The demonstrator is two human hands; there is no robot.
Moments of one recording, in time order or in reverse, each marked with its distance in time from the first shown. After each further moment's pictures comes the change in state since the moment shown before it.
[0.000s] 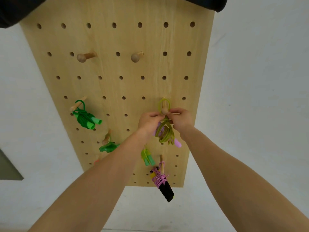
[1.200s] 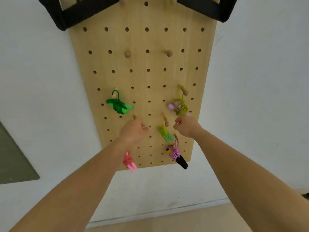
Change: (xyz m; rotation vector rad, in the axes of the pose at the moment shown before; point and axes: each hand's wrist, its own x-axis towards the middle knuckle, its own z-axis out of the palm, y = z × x) left_hand -0.110 -0.027 -0.219 0.969 -0.197 0.241; right_hand -0.183 -0.015 0.074 -0.876 -0.087 -0.032
